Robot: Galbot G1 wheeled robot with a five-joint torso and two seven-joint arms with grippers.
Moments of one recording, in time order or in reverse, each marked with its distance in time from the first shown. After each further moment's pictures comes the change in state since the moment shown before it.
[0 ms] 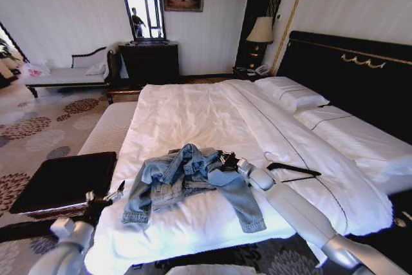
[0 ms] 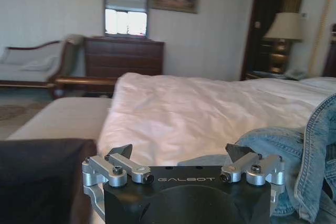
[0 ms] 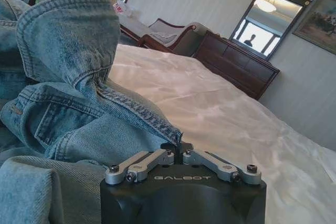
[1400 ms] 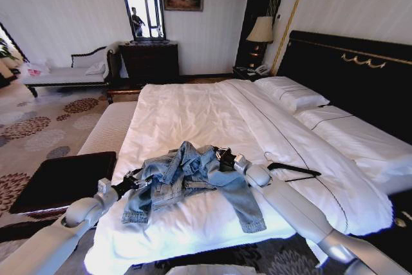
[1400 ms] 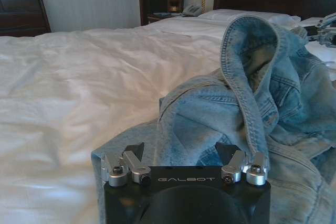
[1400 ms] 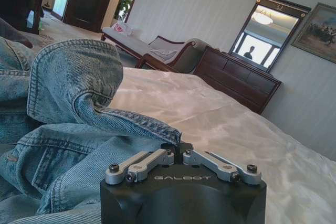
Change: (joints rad) left arm -0.460 0.382 0.487 0.276 -0.038 0.093 0.160; right arm 0.059 0.014 -0.048 0.027 0.069 -0.006 0.017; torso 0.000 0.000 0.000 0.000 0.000
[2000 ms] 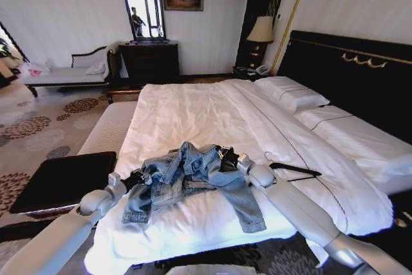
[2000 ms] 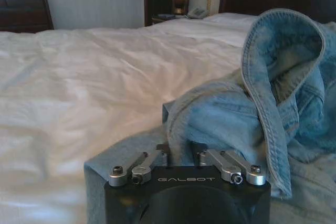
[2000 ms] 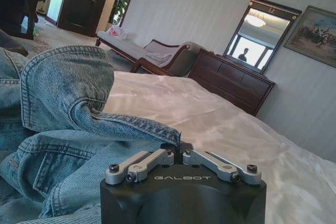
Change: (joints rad) left arm -0.168 -0.037 0.136 0.086 -0.027 0.013 -0.032; right arm -0.042 -0.029 0.041 0.053 0.023 -0.002 0.007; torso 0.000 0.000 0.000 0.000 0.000
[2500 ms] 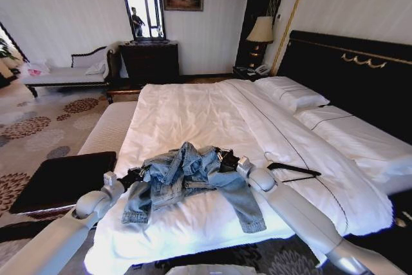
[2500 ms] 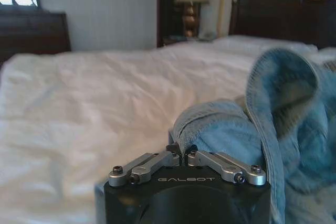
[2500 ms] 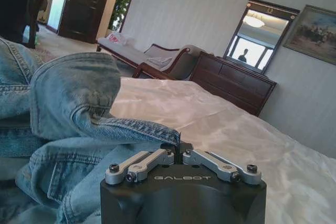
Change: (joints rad) left arm 0.120 -0.011 -0.140 -0.118 -0.013 -0.024 -0.054; right arm -0.067 0.003 0.043 0.066 0.020 -0.013 0.009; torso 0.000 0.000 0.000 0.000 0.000
